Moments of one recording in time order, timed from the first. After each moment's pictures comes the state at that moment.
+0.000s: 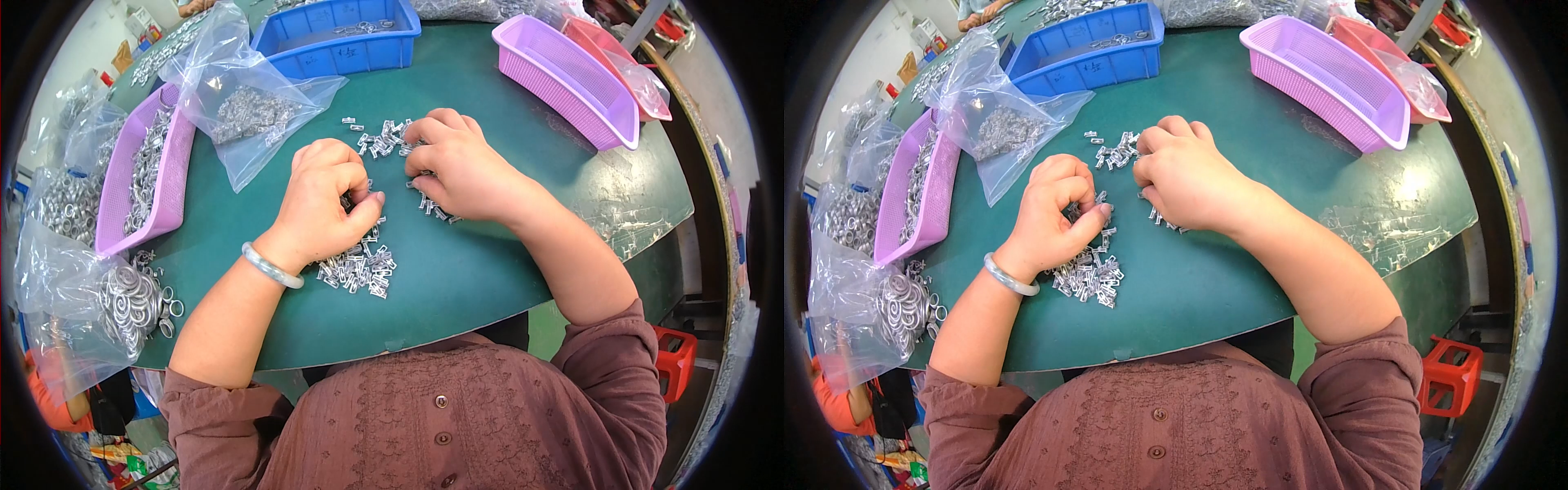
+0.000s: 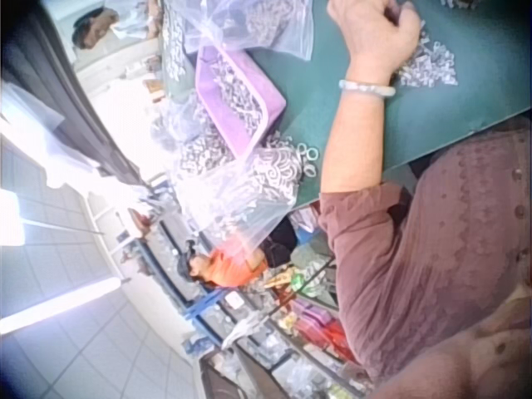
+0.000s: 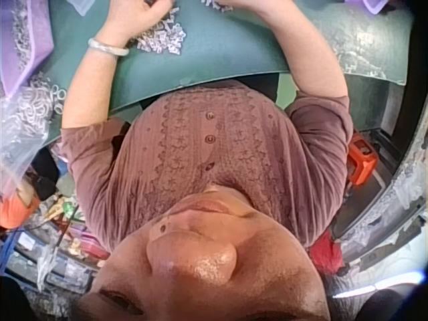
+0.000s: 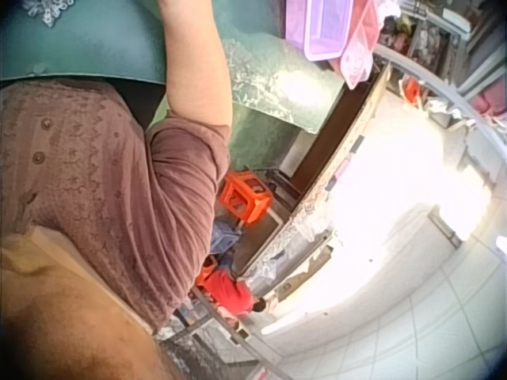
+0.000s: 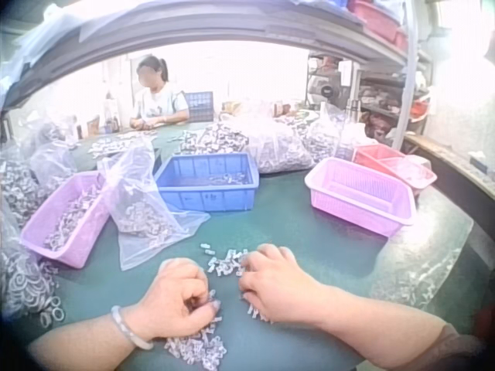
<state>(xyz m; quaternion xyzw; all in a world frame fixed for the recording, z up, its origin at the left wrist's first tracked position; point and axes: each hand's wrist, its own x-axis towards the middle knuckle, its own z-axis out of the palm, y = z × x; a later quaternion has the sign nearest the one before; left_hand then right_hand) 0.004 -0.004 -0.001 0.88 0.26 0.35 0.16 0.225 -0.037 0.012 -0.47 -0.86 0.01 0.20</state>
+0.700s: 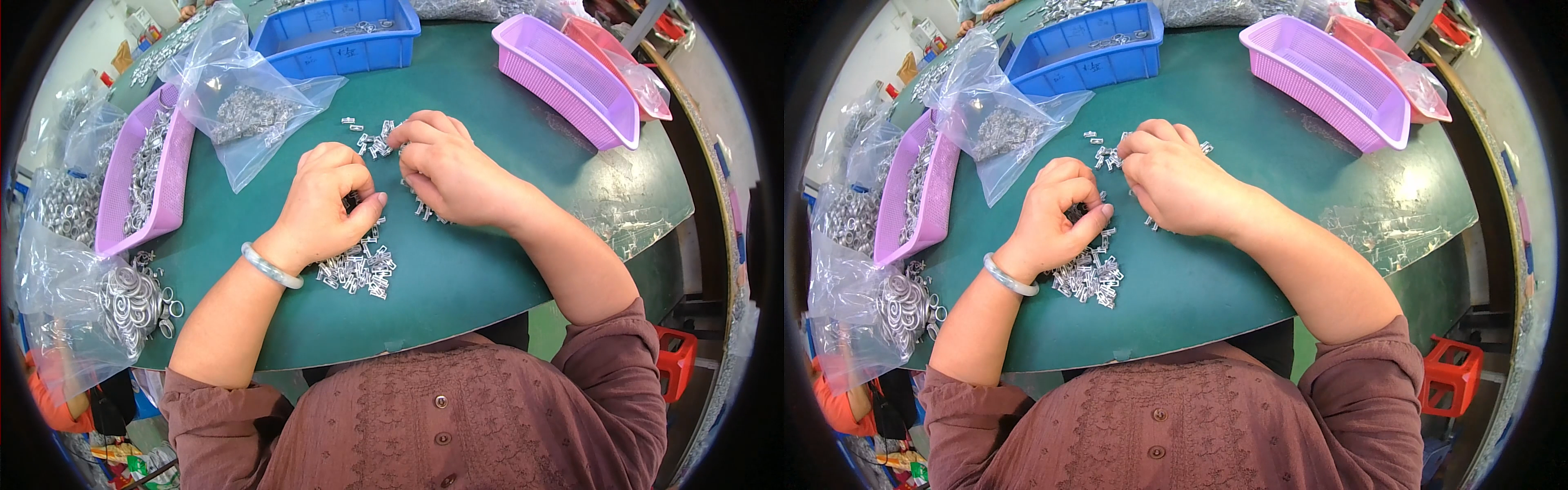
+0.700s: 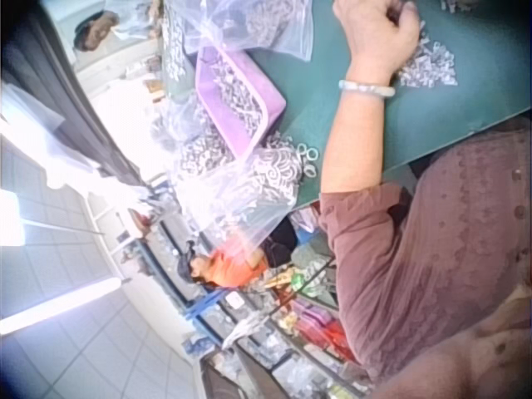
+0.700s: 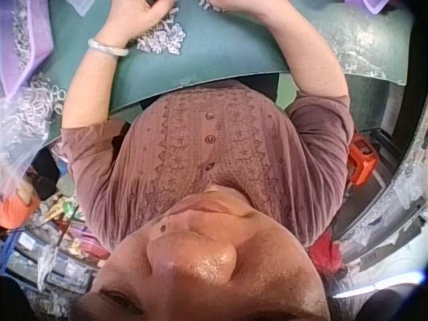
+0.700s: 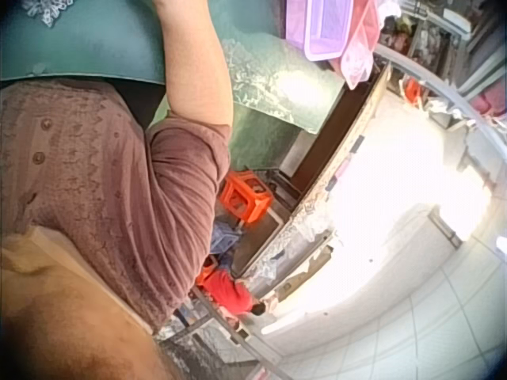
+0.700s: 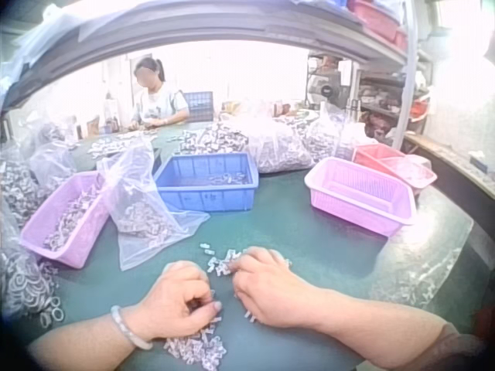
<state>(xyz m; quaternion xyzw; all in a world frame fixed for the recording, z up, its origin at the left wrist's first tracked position) 0.005 -0.005 0.000 0.89 0.25 0.33 0.17 0.220 -0.035 0.010 -0.41 -0.87 0.03 0.26</state>
